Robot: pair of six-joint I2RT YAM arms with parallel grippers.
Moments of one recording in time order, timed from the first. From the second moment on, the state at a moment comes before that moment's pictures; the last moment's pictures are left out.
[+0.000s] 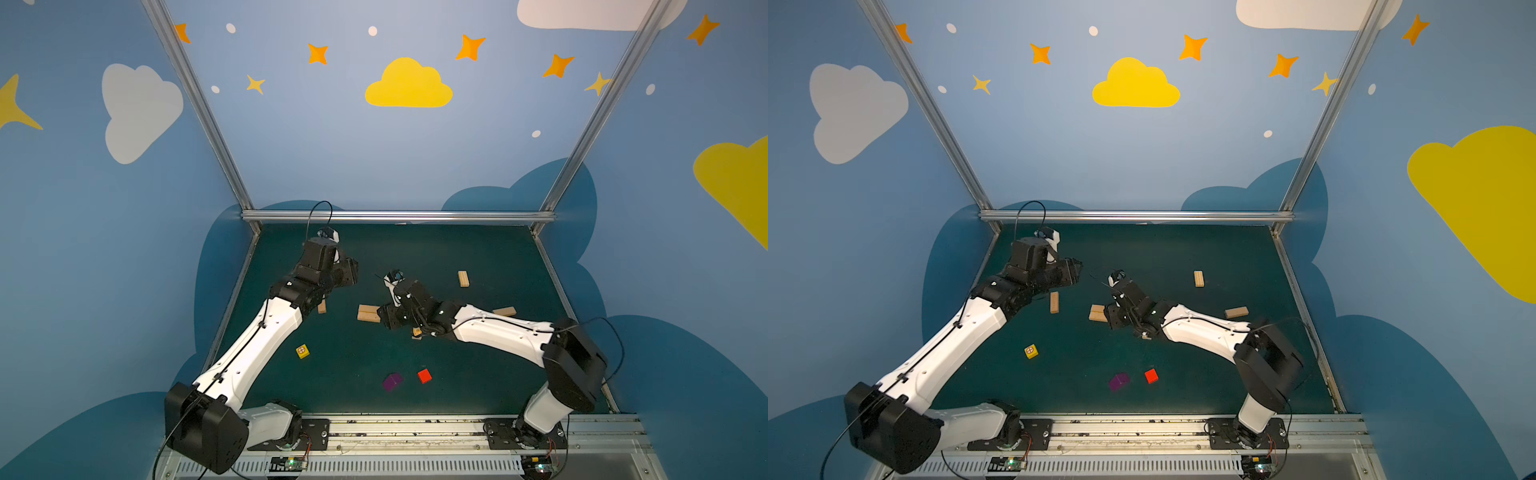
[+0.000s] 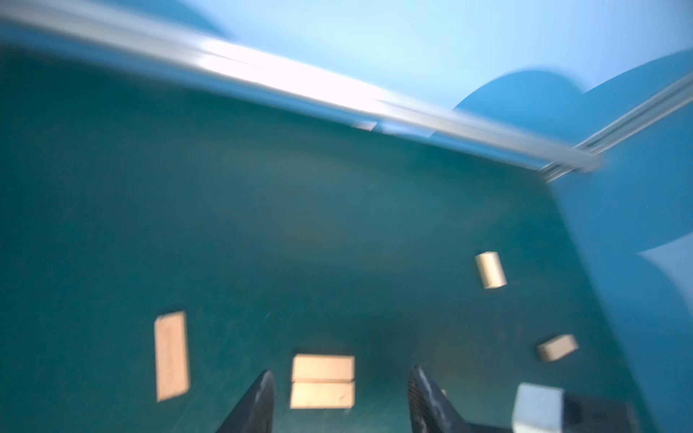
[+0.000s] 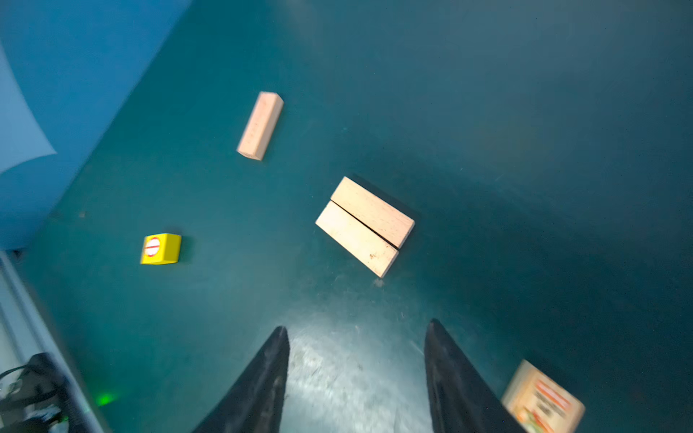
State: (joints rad) left arm -0.37 1.26 1.19 -0.50 0.01 -0.39; right arm 0.98 1.61 1.12 -0.23 0.10 0.45
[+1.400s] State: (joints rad) left arm -0.78 0.87 0.74 -0.46 0.17 0.73; right arm 0.84 1.68 1.13 -0.67 0.07 0.62
